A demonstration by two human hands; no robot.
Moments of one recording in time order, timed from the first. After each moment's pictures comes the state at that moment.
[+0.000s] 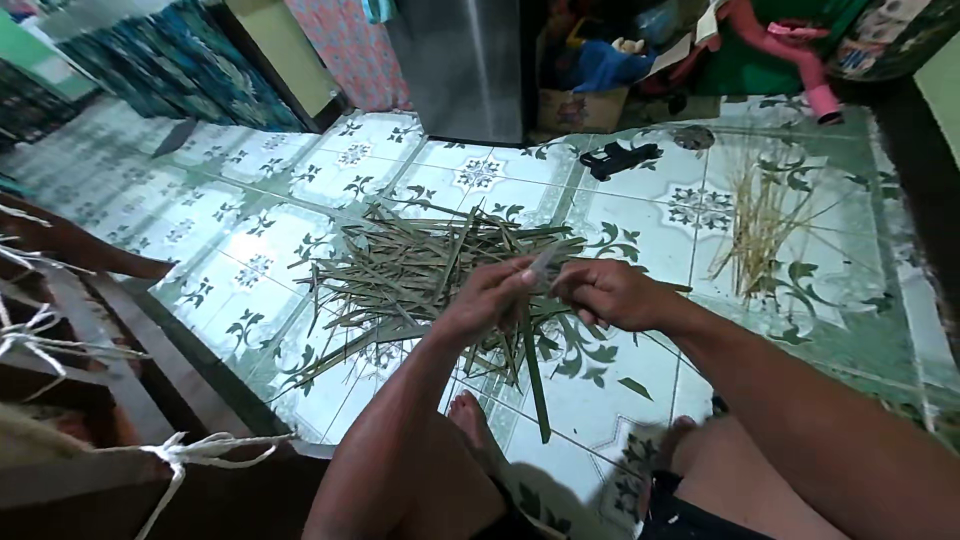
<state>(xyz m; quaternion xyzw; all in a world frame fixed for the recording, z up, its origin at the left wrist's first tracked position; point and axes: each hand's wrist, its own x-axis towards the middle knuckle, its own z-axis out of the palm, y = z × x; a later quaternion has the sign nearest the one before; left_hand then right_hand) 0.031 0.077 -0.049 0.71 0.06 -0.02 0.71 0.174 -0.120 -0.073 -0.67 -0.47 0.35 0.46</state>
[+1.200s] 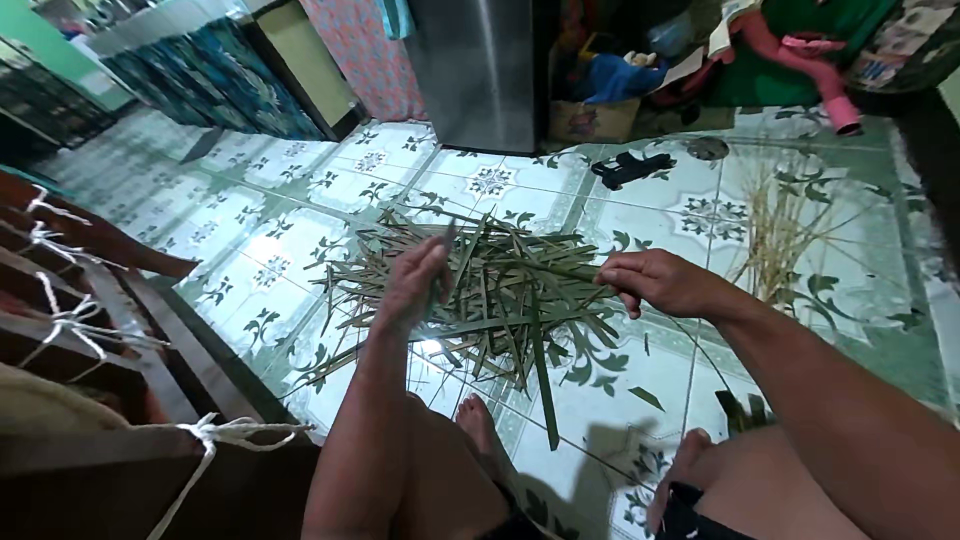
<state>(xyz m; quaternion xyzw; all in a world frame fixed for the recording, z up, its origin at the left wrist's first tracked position) -0.010 0.159 -0.038 0.73 0.09 0.17 0.65 0.212 -0.148 -0.083 -0.70 -0.44 0.34 0.44</state>
